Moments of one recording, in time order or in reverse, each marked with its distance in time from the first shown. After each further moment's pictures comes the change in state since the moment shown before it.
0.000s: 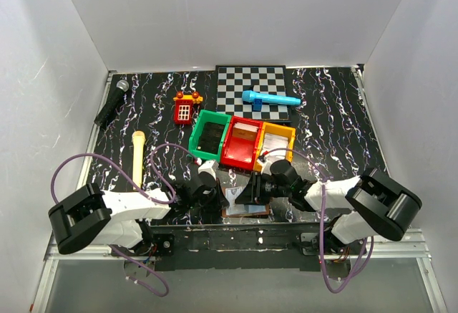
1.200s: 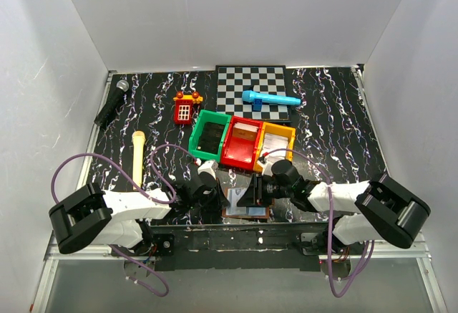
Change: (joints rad) left arm 0.000 0.002 -0.002 0.005 0.002 -0.032; right arm 0.000 -0.063 0.003 -0.097 -0.045 -0.029
